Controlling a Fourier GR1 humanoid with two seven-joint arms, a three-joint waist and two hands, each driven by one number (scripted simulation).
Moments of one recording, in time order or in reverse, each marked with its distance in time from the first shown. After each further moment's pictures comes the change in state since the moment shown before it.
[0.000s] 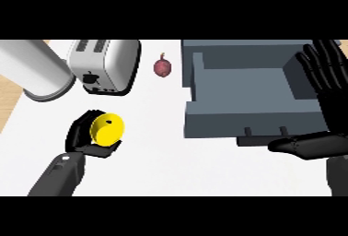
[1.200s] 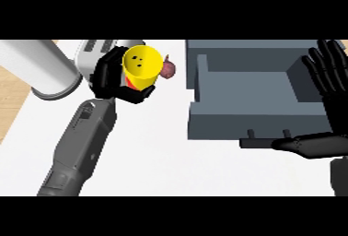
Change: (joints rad) left arm -0.272 -0.140 -0.022 -0.368 0.065 0.226 0.370; right arm 0.025 -0.006 -0.022 0.009 0.022 -0.004 -0.007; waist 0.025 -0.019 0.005
